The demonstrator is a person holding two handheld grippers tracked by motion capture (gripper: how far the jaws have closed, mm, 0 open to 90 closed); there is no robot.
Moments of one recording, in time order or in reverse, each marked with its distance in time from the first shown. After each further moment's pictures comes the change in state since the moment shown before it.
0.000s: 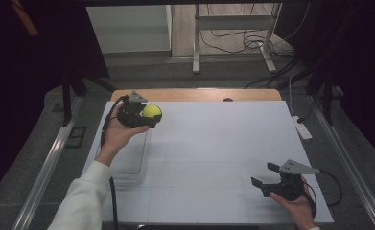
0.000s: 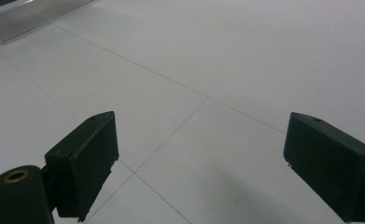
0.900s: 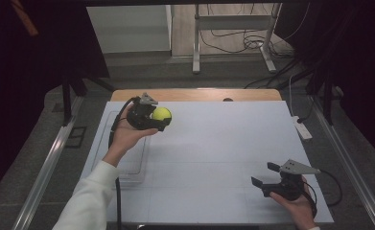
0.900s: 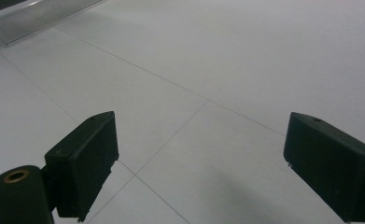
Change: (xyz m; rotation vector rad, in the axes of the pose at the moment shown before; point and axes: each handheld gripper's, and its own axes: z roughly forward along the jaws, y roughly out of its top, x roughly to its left) left arm -0.022 0.010 0.009 0.010 -0.051 0.047; right arm 0.000 0.001 -0.001 -0.008 0.003 0.000
